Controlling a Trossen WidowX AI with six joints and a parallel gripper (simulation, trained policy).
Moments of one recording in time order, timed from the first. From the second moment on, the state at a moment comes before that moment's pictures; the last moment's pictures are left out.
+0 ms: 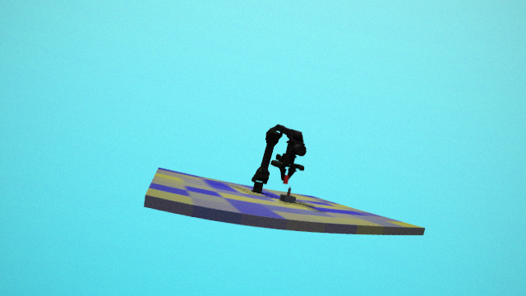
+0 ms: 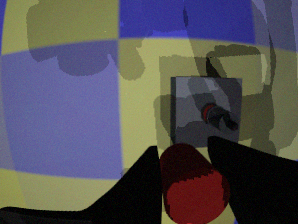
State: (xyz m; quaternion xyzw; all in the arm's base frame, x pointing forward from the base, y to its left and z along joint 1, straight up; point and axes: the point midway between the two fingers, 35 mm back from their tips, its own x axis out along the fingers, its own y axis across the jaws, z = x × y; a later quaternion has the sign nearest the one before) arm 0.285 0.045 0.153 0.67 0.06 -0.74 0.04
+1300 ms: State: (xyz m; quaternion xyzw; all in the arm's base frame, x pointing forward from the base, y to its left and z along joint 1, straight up) arm 0.268 0.086 0.118 0.65 0.12 -0.74 0.11
